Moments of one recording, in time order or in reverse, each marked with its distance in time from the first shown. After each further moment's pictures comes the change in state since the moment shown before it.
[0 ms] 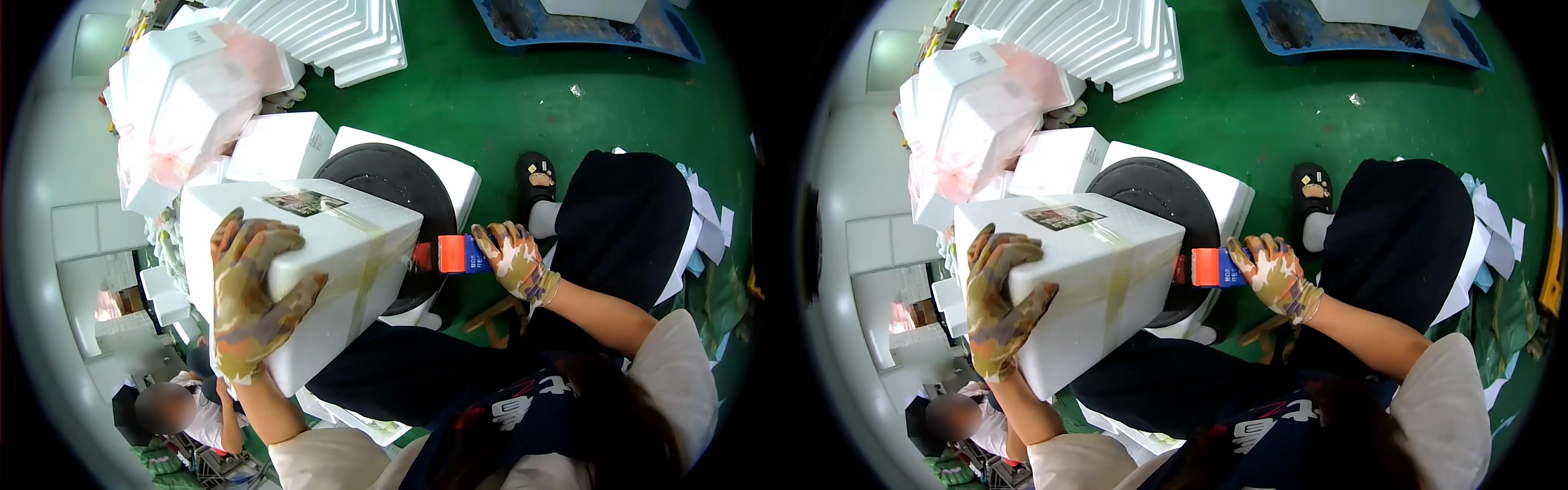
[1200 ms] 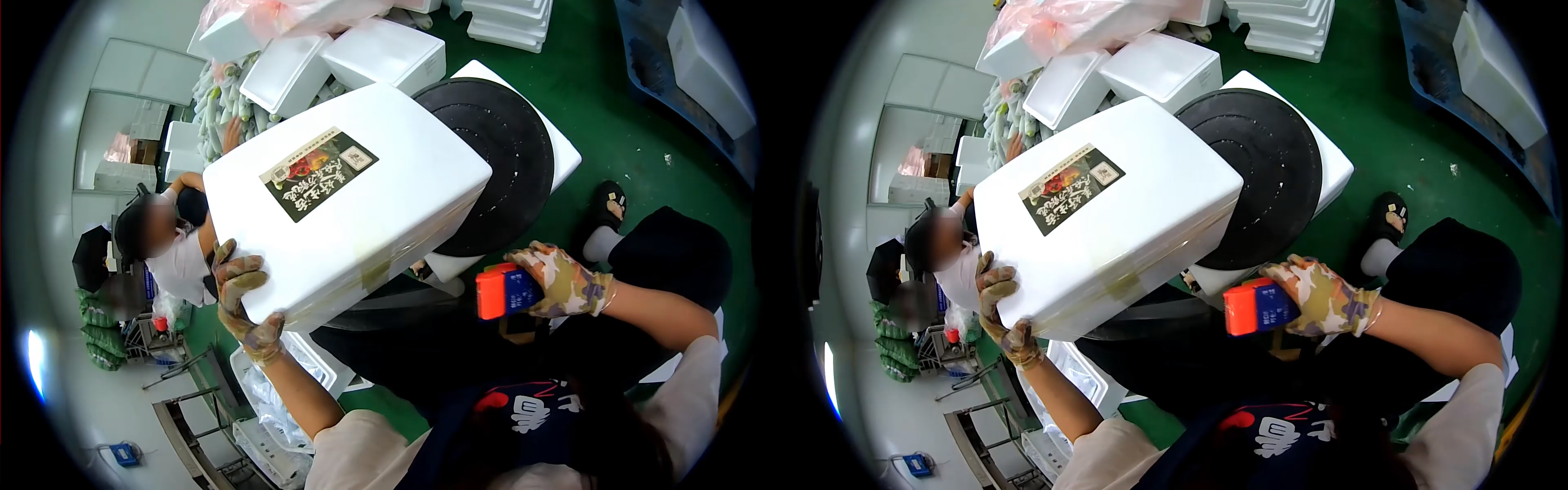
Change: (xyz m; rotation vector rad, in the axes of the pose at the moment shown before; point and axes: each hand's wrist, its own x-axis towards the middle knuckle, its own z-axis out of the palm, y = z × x) left_hand -0.292 -0.022 0.038 -0.137 0.733 -0.528; right_hand 0.026 -0.039 -0.016 0.601 -0.639 -0.595
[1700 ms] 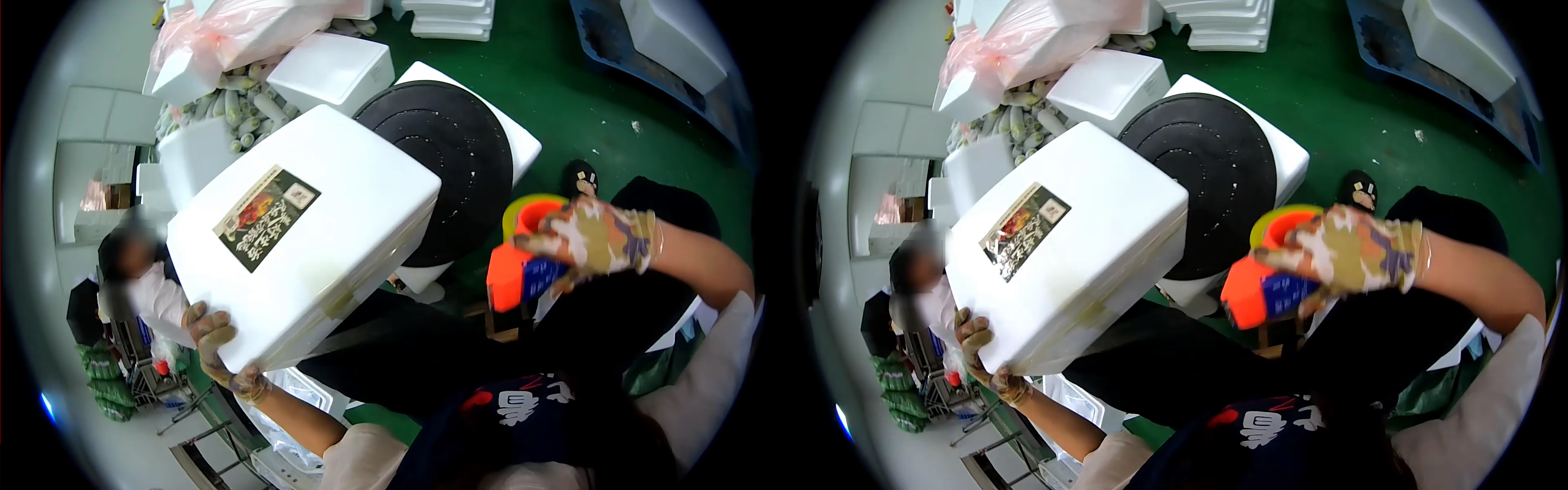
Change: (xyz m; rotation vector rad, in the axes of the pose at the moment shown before) left_hand 0.000 -0.010 0.001 0.026 0.040 0.100; right_hand -0.013 -0.022 -0.127 -0.348 -0.368 0.061
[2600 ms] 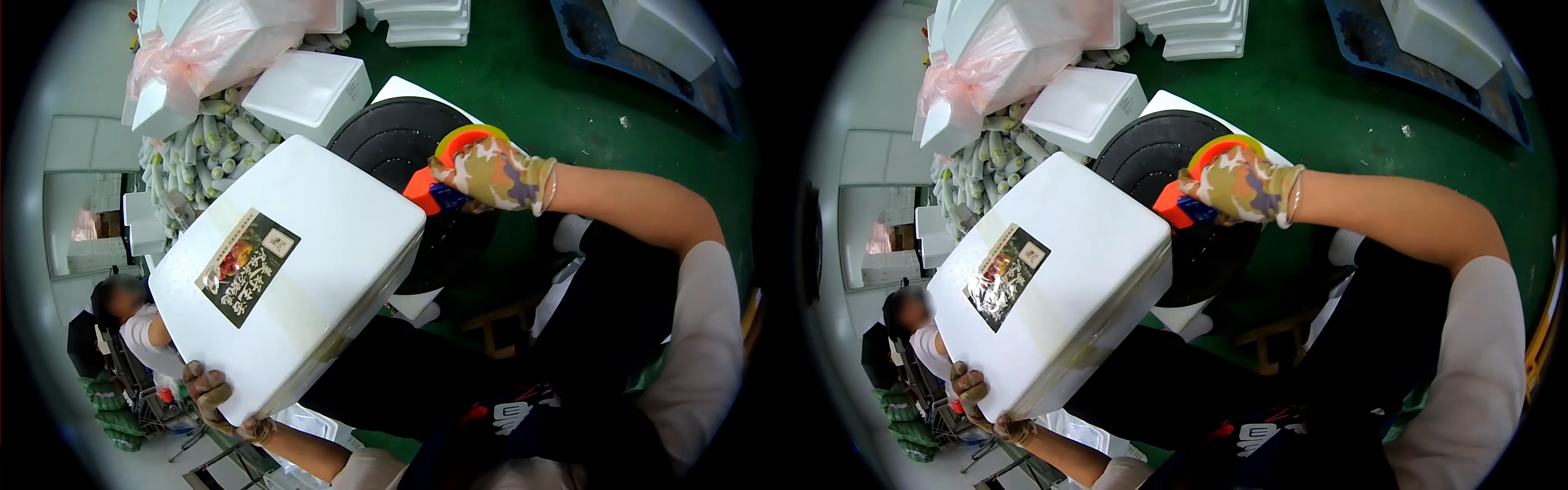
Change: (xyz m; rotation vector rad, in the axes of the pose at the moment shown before) left_hand -0.013 -0.009 -0.001 -0.007 0.134 -0.054; right_hand 0.127 0.074 0.001 0.226 0.207 0.331
